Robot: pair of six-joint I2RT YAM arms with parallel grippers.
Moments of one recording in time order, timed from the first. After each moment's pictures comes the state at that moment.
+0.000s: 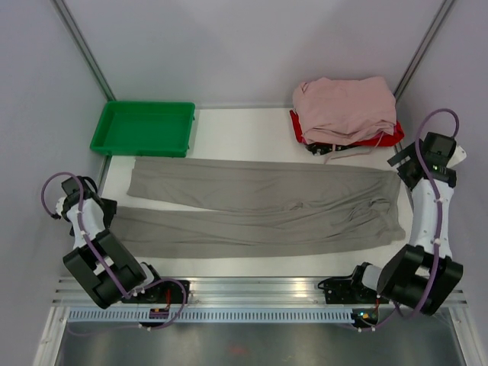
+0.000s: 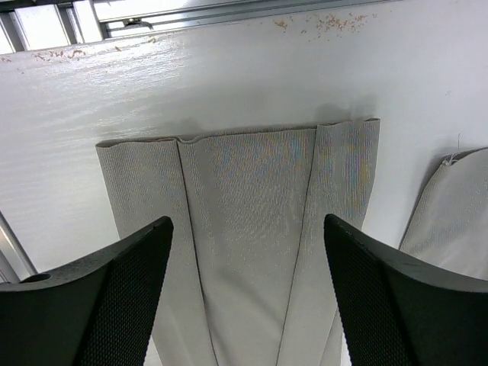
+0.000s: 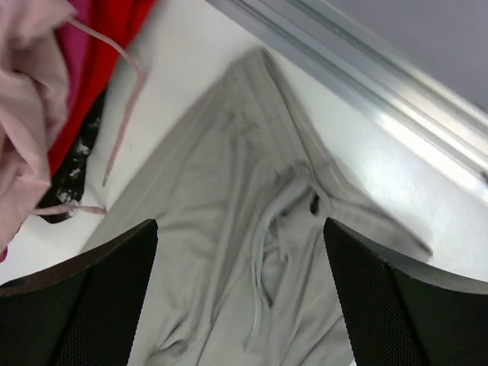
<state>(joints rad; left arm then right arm) 0.68 1.27 0.79 -0.68 -0.20 -0.76 -0.44 1.30 1.16 -0.65 0.13 0.54</state>
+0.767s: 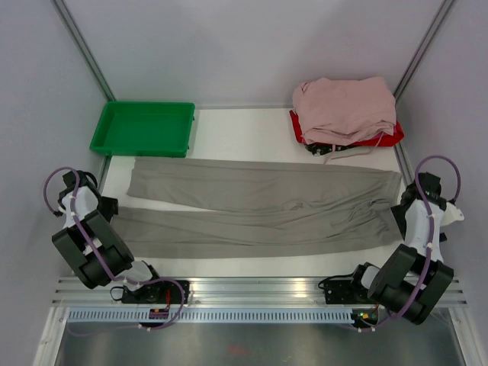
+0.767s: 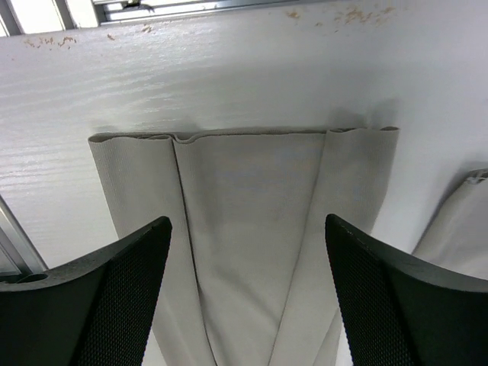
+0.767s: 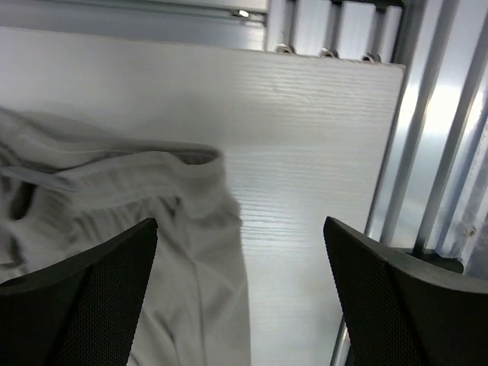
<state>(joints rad) 0.66 1.44 0.90 -0.78 -0.22 -0.80 -0.56 1.18 0.80 -0.87 0.45 0.84</state>
